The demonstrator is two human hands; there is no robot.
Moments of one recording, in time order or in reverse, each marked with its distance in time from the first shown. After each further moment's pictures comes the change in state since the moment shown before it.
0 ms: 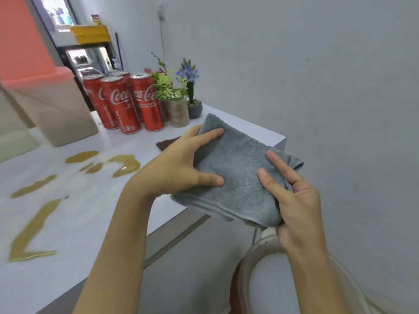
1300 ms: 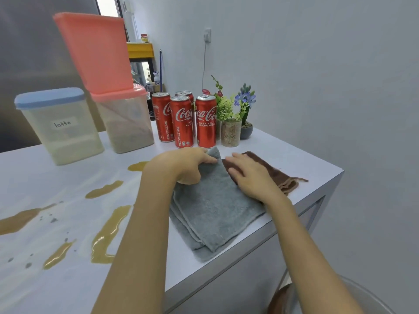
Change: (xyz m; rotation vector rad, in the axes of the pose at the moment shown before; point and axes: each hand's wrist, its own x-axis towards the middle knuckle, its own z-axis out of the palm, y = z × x) left_hand -0.011 -0.056 -0.097 0.545 -0.245 -0.408; right_hand 0.102 0.075 0.132 -1.524 -0.630 -0.398
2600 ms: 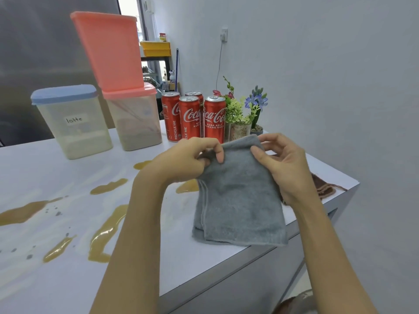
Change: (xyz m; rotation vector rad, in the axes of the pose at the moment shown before) left_hand -0.004 -0.010 0.004 -0.466 0.314 0.164; right_hand -0.021 -0.011 -0.053 1.056 0.315 -0.069
